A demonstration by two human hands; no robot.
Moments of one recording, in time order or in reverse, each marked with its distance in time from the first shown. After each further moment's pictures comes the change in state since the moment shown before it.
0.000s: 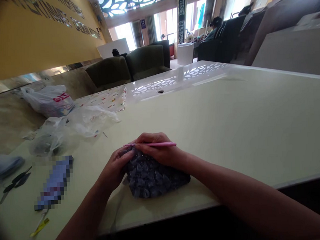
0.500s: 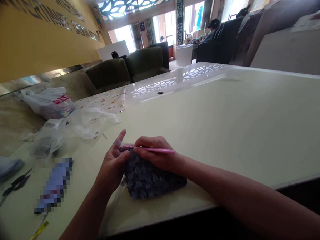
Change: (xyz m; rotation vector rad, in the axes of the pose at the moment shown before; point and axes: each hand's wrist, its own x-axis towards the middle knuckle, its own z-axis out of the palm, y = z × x) left_hand -0.001 0.003 0.000 -0.218 0.173 -0.009; right_hand -0.005 0.003 0.005 -0.128 0.056 -0.060
